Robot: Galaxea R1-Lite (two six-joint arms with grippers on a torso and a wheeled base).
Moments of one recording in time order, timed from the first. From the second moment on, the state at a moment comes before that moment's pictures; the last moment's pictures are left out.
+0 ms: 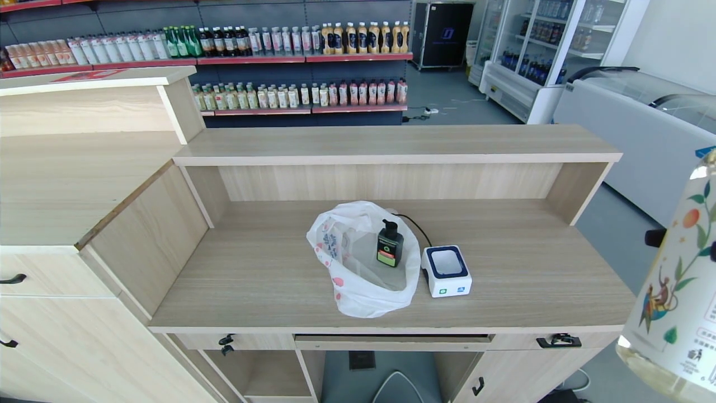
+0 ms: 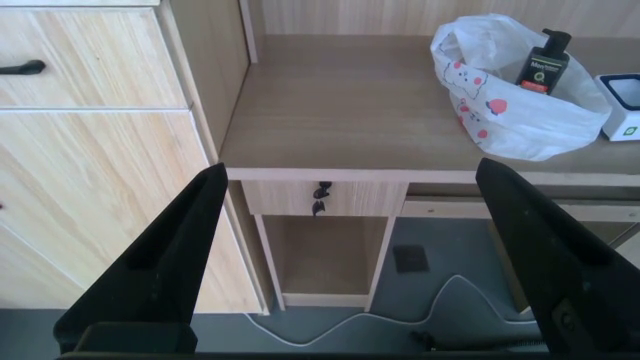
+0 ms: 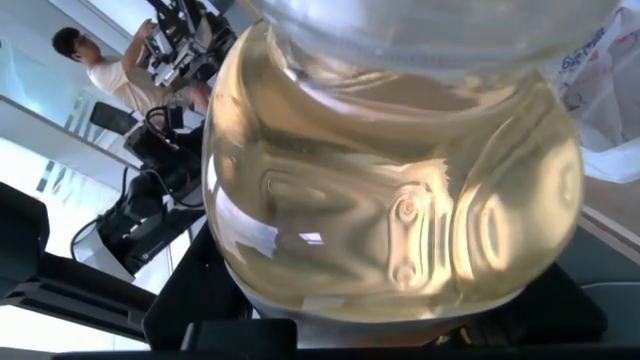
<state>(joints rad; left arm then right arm) 0.00 0.00 0.00 0.00 0.00 0.00 0.14 1.01 -0.89 0.08 1.02 0.25</state>
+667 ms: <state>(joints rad) 0.00 0.00 0.00 0.00 0.00 0.00 0.14 1.00 -0.89 0.08 1.02 0.24</state>
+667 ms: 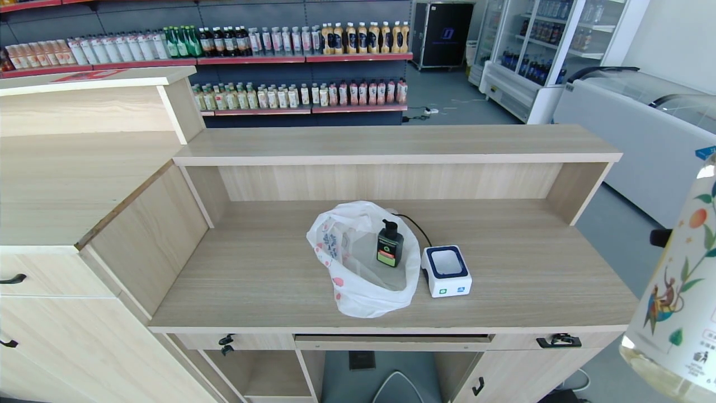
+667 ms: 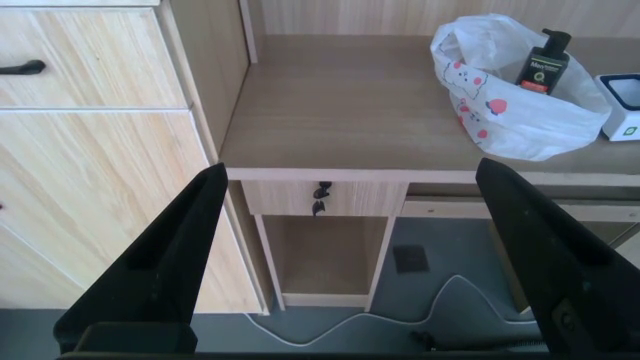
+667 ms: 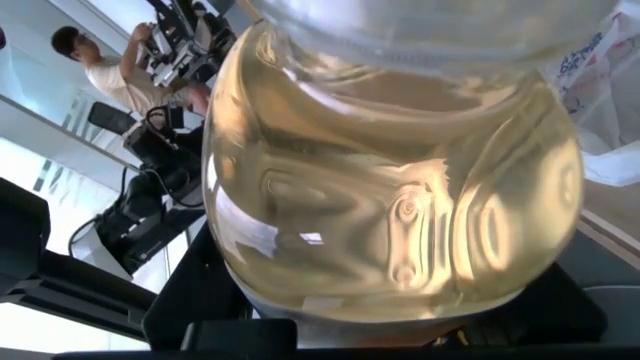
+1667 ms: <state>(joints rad) 0.00 0.00 0.00 0.00 0.00 0.00 -0.19 1.39 -0.73 -0.51 0.56 -0.73</state>
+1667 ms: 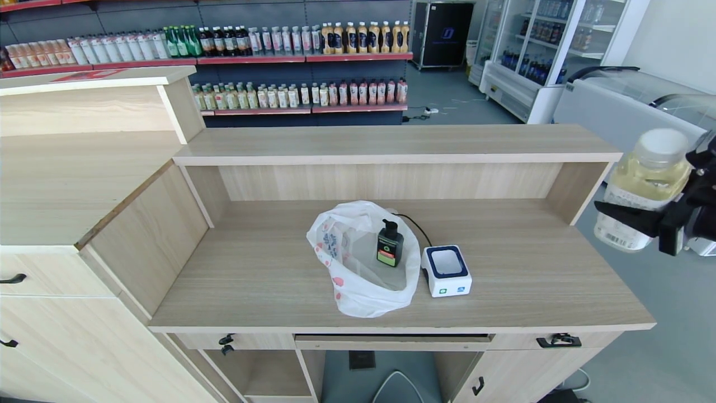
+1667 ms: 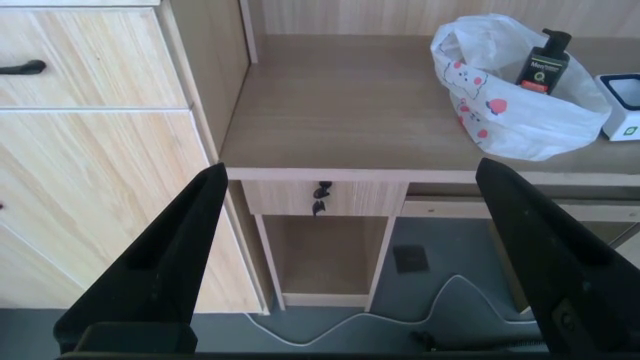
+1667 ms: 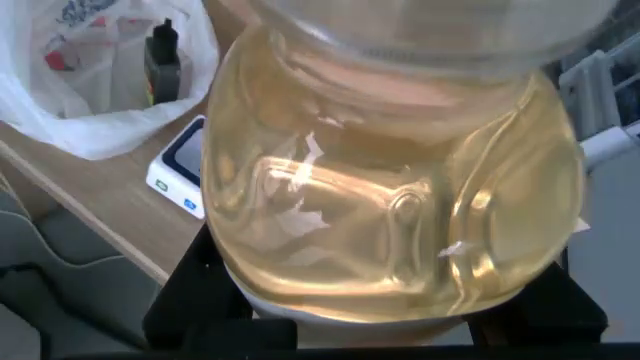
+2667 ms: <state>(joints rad) 0.00 0.00 0.00 0.00 0.00 0.00 -0.43 1.94 -0.68 -0.99 1.11 -1.45</state>
